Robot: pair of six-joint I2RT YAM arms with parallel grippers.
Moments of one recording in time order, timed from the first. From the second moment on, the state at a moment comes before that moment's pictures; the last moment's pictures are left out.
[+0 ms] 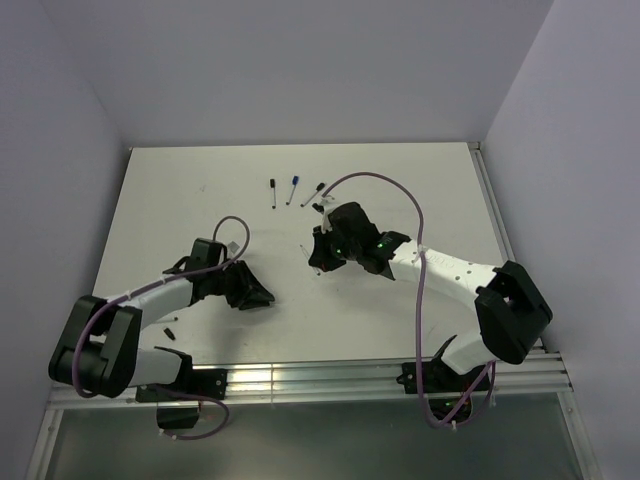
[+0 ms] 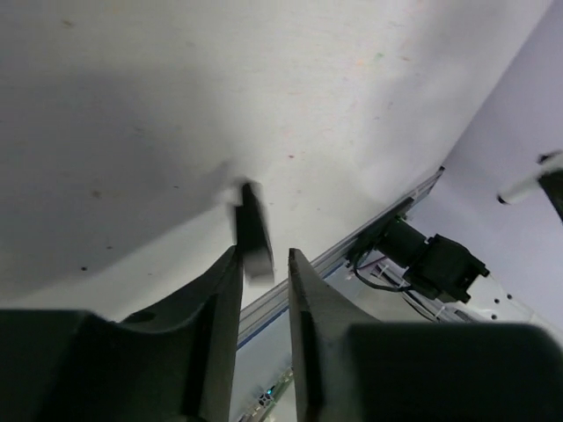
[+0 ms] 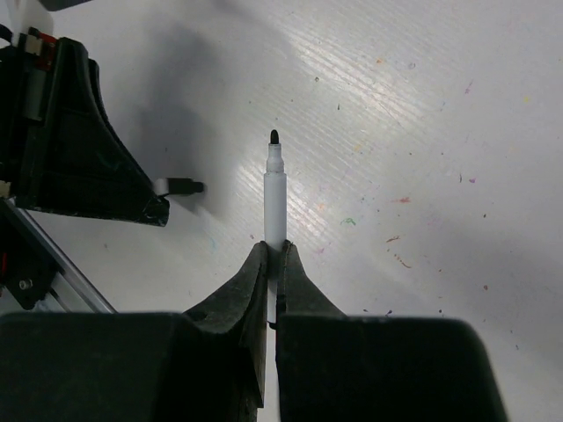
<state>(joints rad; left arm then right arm) -0.30 1.30 0.46 -0.13 0.65 -0.92 0.75 1.46 0.94 -0.17 -0.17 0.36</state>
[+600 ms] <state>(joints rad) -0.30 1.34 0.61 -0.28 0.50 -0.88 0.75 1.48 0.94 -0.17 -0.25 0.36</state>
